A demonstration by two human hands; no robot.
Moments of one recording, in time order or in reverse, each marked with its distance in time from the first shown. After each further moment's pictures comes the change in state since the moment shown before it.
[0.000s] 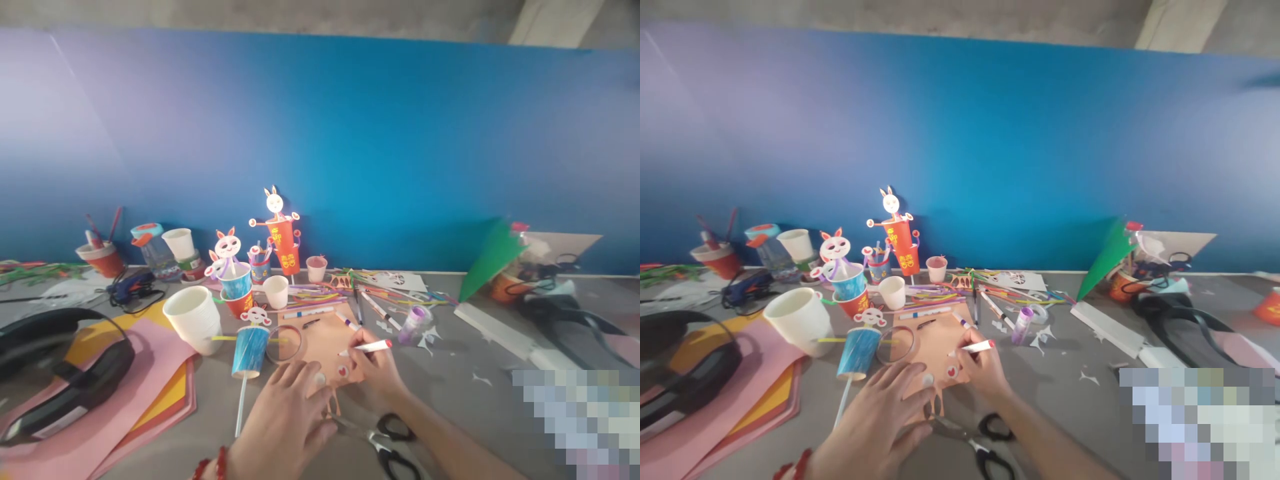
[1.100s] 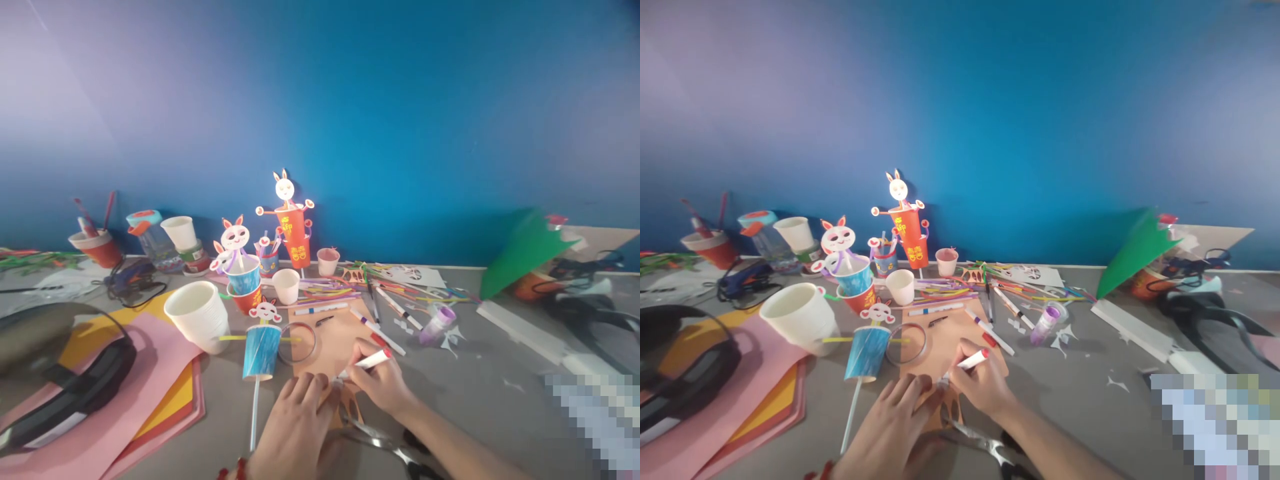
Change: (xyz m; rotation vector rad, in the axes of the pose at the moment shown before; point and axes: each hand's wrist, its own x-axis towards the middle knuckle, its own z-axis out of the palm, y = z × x) left_hand -0.006 -0.029 0.041 0.033 -0.112 -0.037; right_hand -0.007 0.003 0.027 -0.127 -0.165 -0.045
